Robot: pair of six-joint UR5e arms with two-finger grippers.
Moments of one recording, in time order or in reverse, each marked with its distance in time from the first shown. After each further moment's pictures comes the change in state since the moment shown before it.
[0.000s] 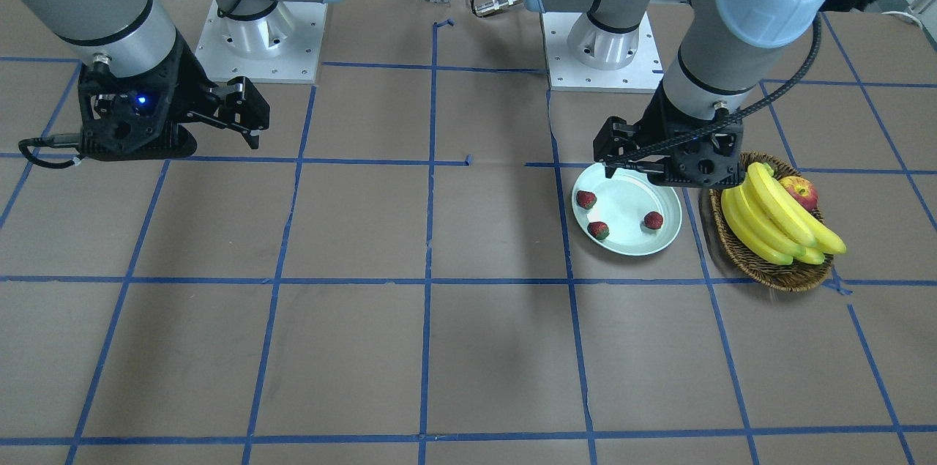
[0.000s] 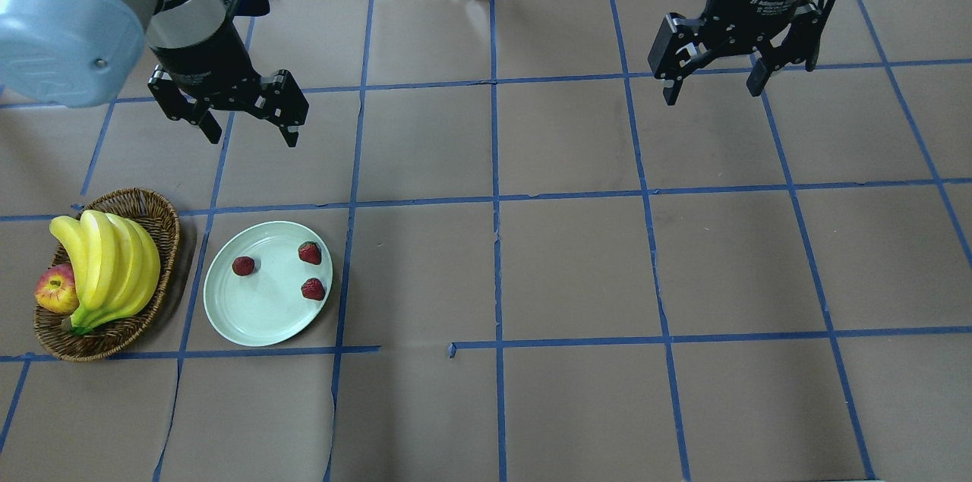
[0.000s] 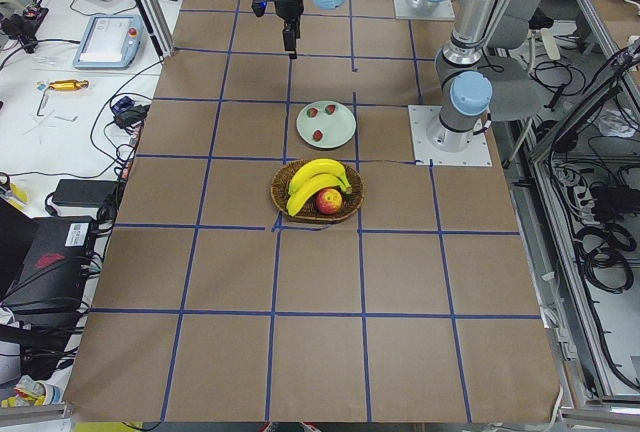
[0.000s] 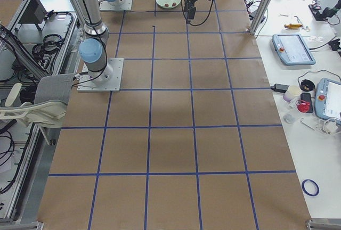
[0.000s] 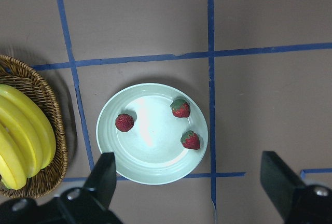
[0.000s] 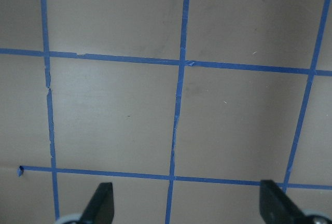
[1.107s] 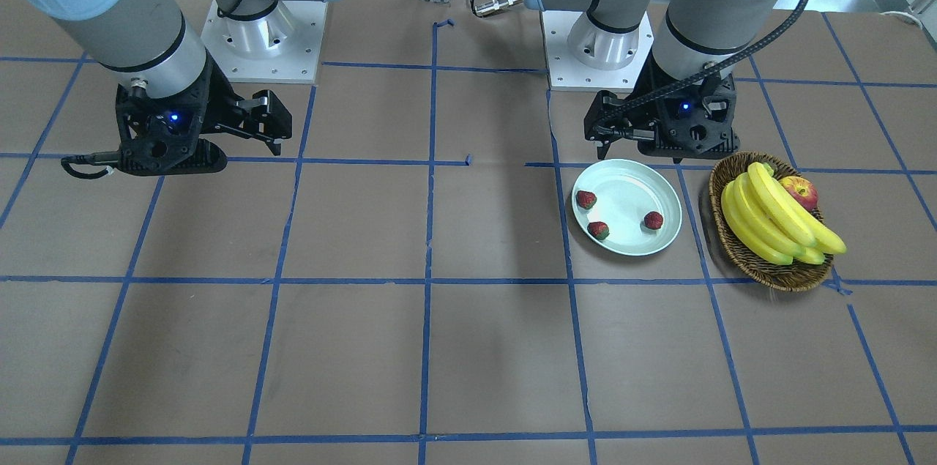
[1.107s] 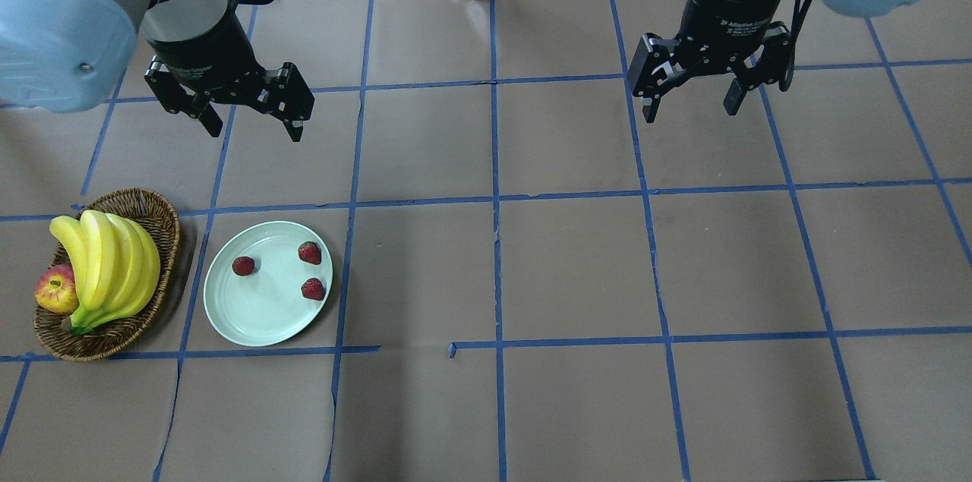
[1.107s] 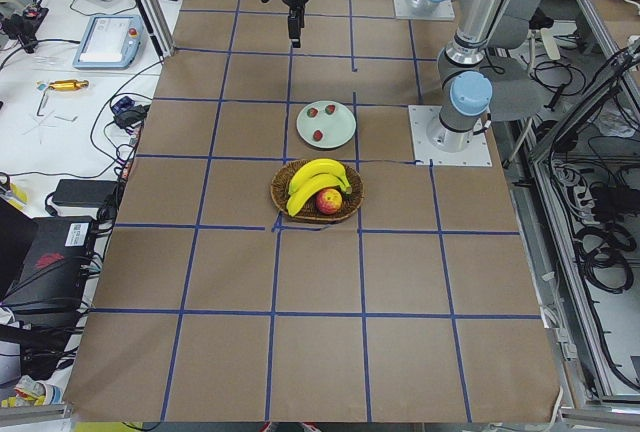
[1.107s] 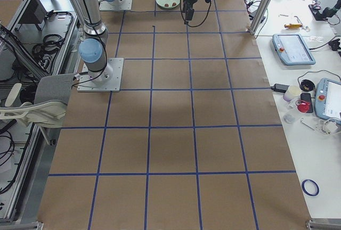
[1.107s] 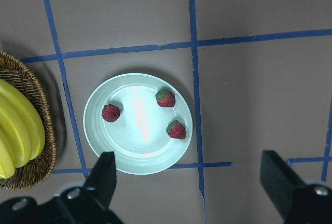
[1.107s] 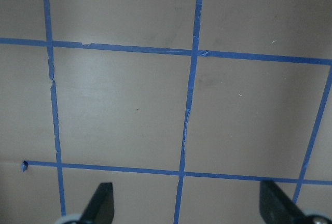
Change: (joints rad) left arm -0.020 0.047 0.020 -0.025 0.003 -0.011; right arm 0.025 0.022 0.032 -0.004 0.003 0.018
